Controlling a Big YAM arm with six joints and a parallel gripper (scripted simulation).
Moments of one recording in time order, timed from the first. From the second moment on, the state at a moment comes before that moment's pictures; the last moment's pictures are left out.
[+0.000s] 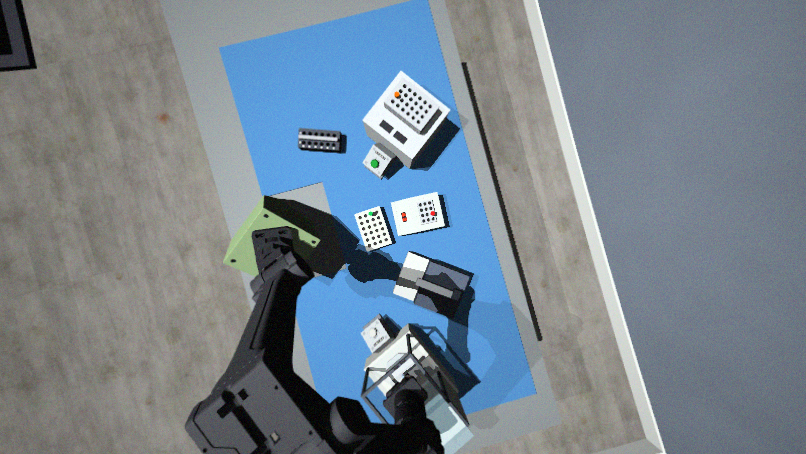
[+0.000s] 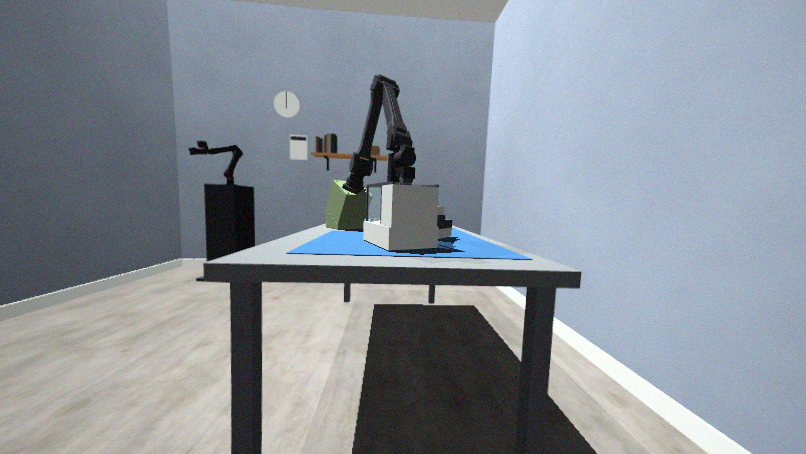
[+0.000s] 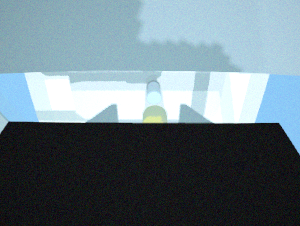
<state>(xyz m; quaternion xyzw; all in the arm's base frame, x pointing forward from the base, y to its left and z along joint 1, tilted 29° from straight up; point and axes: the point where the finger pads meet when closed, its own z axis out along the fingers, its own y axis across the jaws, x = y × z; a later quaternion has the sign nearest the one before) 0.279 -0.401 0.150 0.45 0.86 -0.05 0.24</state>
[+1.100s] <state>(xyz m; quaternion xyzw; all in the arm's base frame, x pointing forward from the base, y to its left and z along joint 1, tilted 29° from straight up) 0.275 -0.394 0.166 0.45 0.86 -0.06 0.24</state>
